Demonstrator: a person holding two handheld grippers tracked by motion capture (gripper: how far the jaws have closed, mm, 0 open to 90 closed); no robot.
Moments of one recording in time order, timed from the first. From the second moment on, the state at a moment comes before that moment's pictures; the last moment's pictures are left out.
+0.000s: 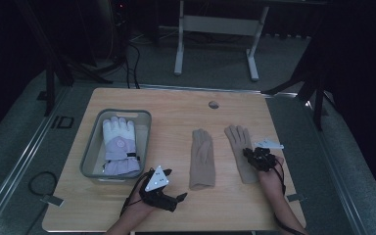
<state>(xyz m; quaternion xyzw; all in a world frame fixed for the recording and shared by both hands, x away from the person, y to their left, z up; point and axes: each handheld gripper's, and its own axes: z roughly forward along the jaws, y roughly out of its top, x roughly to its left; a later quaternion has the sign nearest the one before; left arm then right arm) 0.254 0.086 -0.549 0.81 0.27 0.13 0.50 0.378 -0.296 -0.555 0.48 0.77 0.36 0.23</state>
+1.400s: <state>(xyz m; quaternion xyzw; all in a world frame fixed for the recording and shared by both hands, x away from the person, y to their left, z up) 0.254 0.087 -0.547 0.81 0.27 0.13 0.50 0.343 -0.308 -0.539 0.46 0.79 0.35 0.21</state>
